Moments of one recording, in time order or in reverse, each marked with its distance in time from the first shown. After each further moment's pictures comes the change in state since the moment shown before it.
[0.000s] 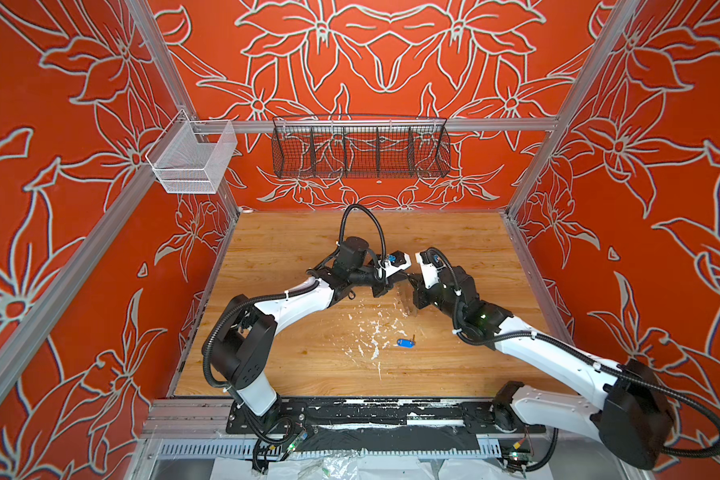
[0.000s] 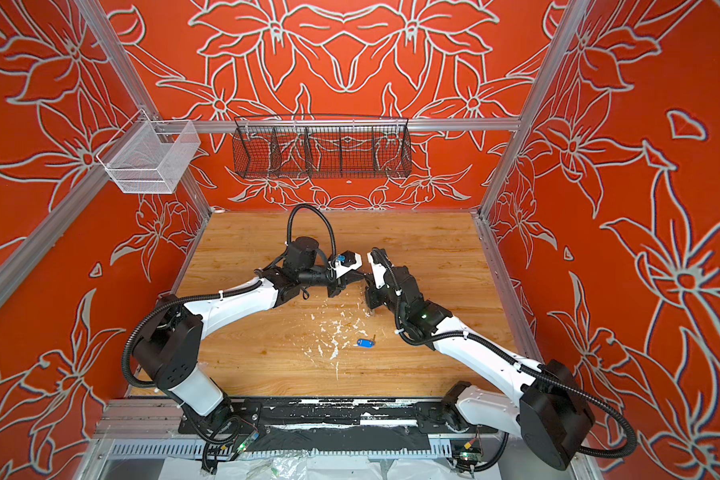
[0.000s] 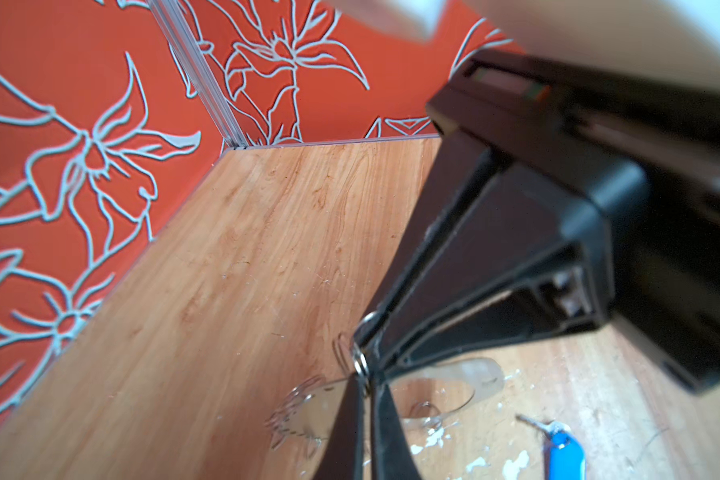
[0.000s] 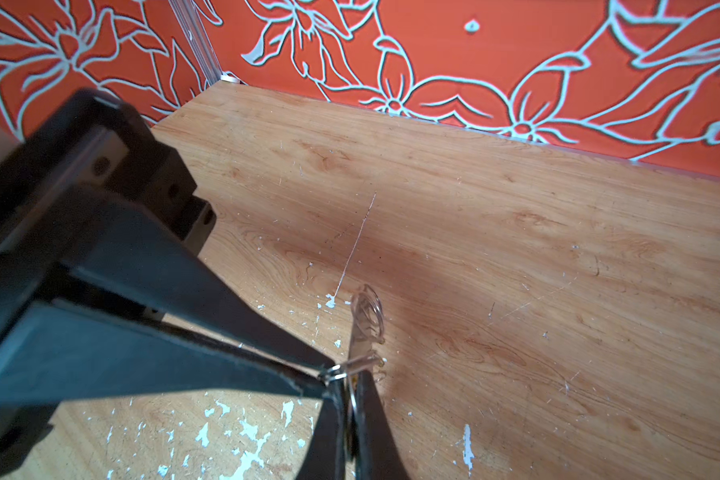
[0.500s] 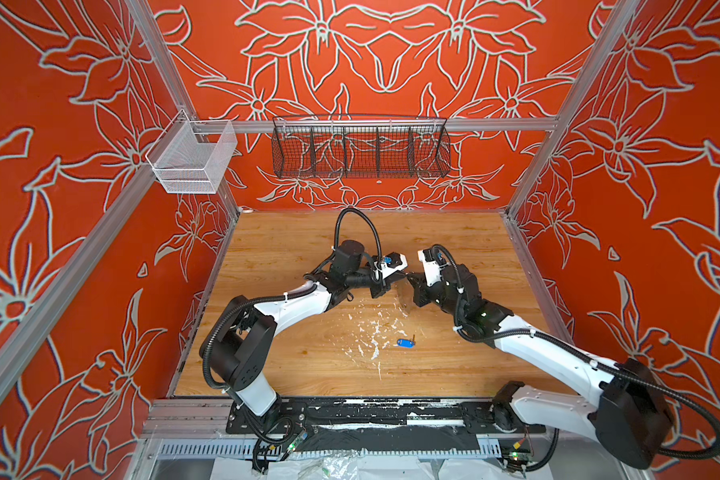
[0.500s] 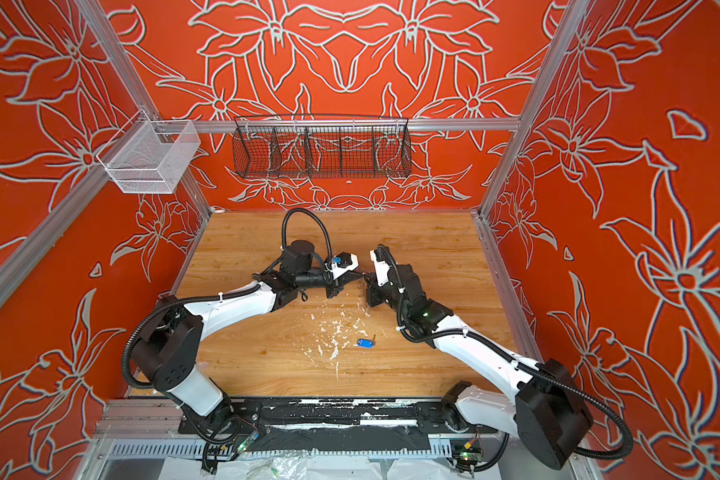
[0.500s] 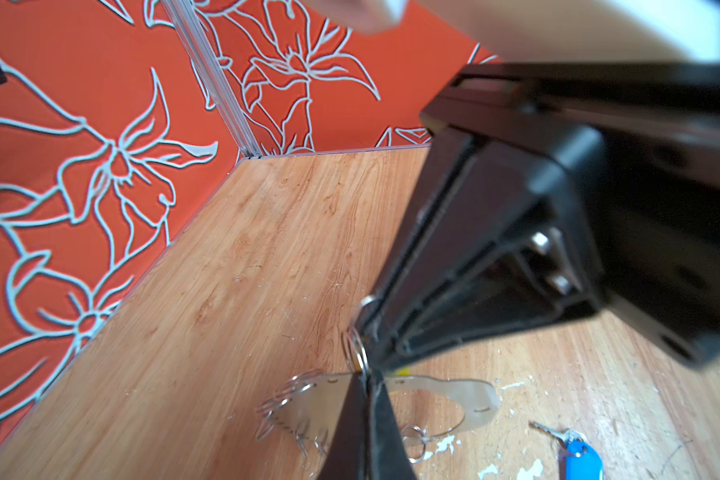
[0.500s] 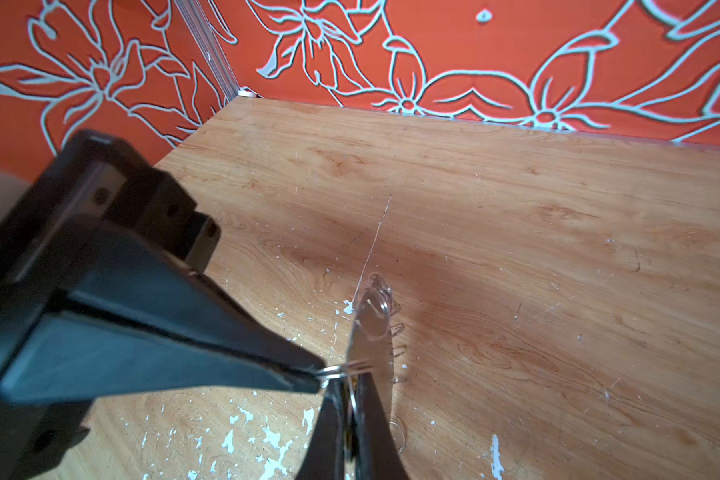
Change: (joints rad) left arm 0.012 -0.020 -0.092 0.147 -0.003 -0.021; right arm -0.079 0.020 -0.022 0.067 -0.121 0.084
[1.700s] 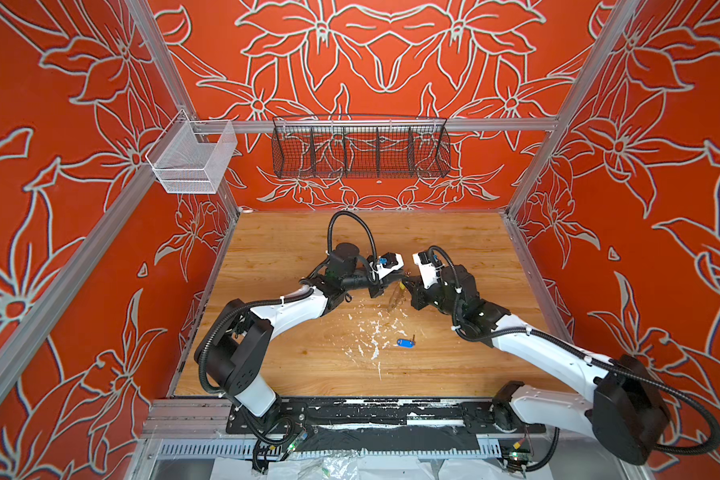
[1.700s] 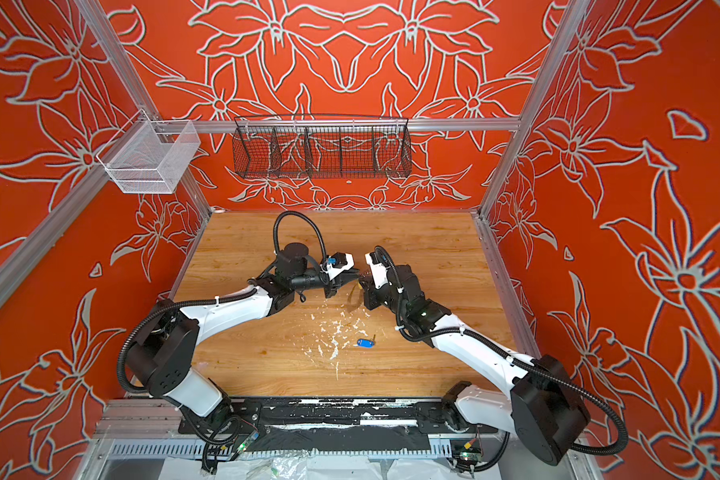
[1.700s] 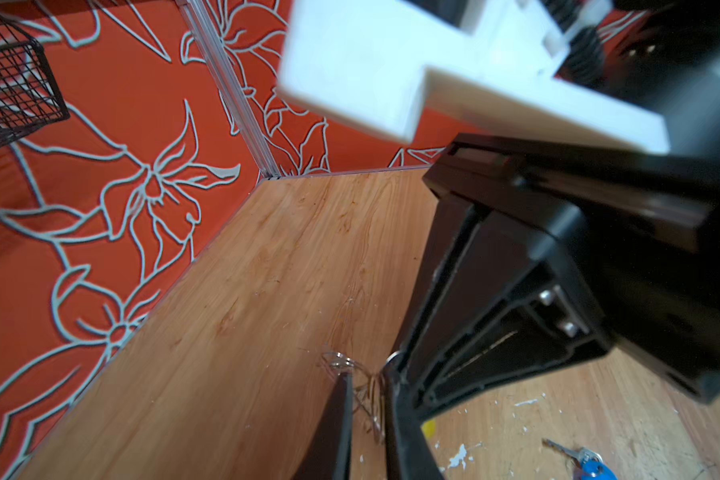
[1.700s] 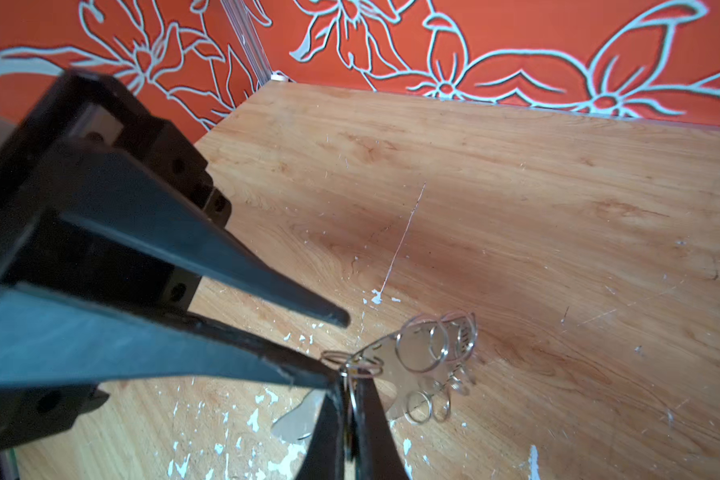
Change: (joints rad) left arm 0.007 -0.028 -0.056 0.093 -0.016 -0.030; right arm 0.026 0.016 -0.003 -0.006 -0.060 -0.047
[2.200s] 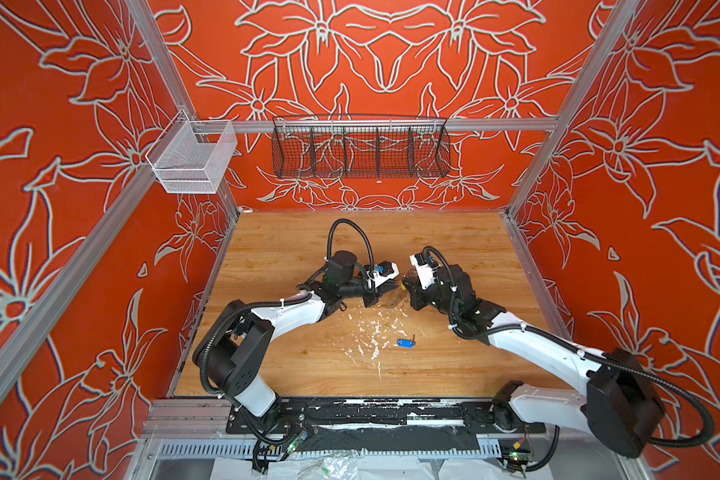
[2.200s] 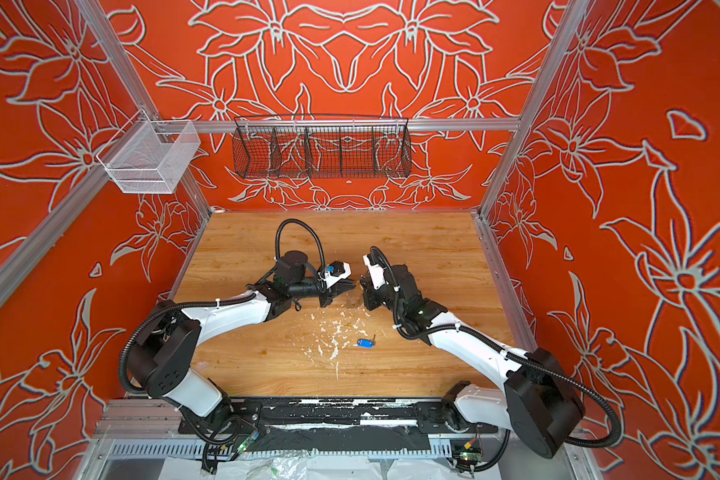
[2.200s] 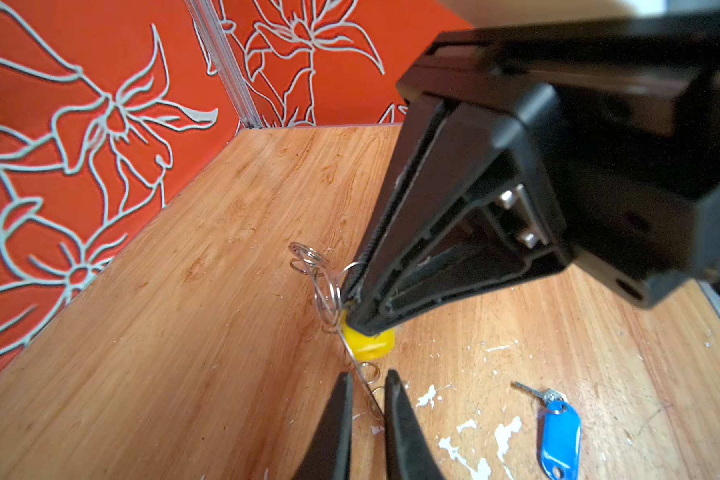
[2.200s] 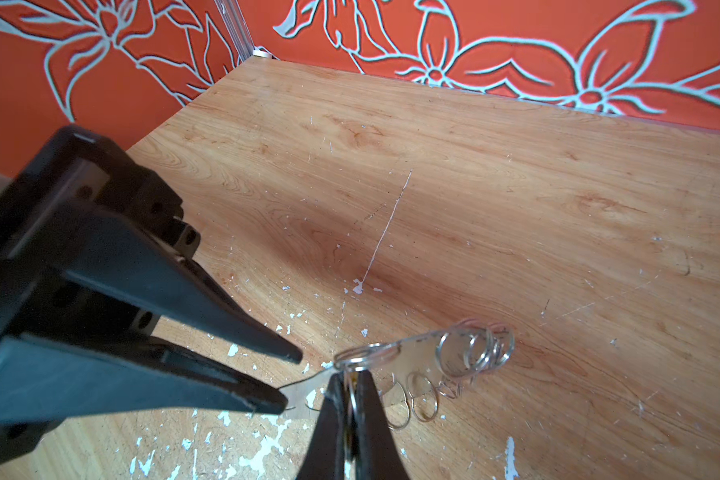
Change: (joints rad) left arm 0.012 -0.010 -0.065 -0.050 -0.004 0.003; right arm 0.007 0.037 0.009 -0.006 0.018 -0.045
